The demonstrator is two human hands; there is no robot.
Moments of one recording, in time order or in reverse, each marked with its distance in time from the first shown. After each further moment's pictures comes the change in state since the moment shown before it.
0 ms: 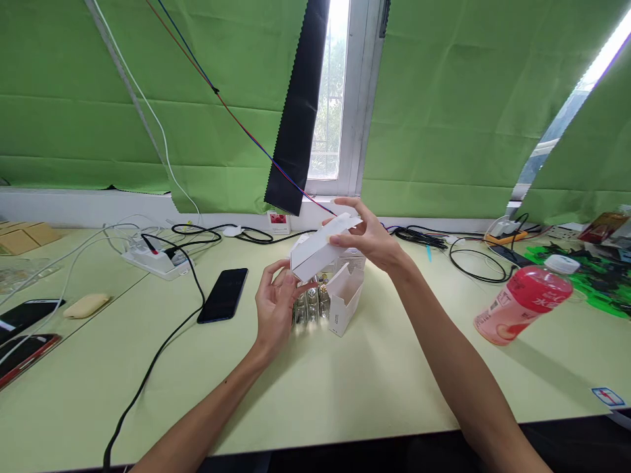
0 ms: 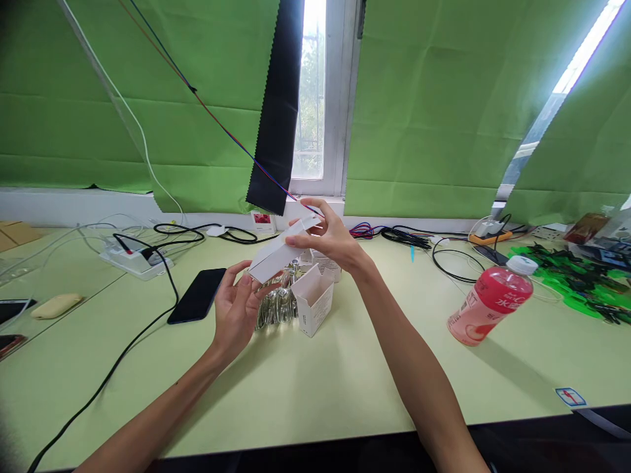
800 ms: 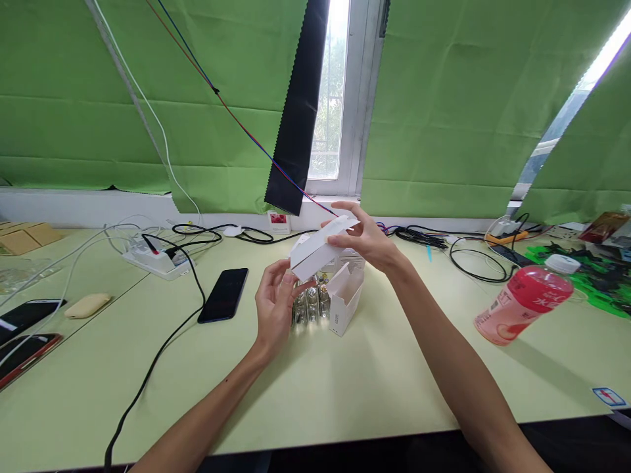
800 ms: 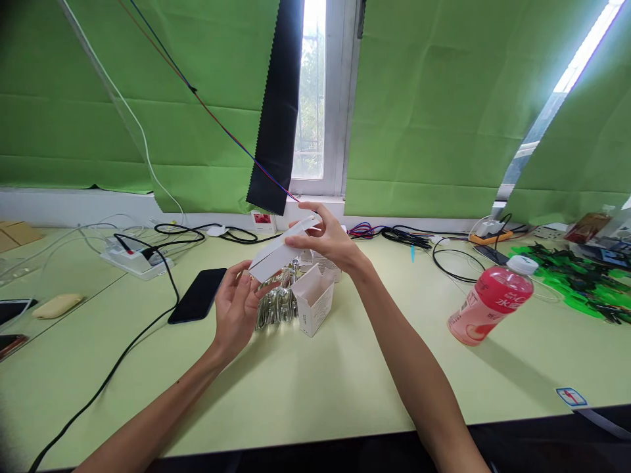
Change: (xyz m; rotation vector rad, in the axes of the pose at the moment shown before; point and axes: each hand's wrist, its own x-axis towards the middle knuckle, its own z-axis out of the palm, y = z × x) left_hand 0.002 -0.007 -0.004 0.014 0.029 0.049; right_hand 0.002 0.006 0.001 0.008 0.009 0.040
